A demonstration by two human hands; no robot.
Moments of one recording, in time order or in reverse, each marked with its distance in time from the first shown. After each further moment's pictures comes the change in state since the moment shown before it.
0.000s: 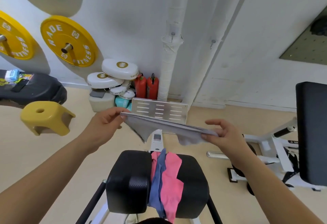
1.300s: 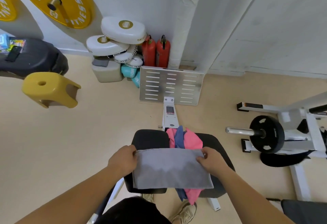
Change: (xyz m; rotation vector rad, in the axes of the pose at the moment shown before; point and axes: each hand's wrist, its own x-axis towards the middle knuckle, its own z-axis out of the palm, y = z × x) left_hand -0.009 -0.231 0.044 0.830 -0.444 -0.439; right_hand 0.063 0.199 0.143 -0.648 -0.221 0.498
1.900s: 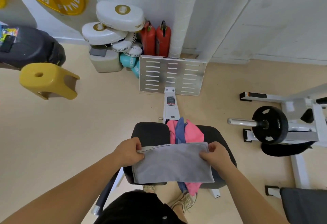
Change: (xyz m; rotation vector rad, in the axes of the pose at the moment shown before) left_hand 0.018 0.016 -0.011 -0.038 -0.197 0.031; right_hand -0.002 0.008 0.001 0.332 0.059 0.132
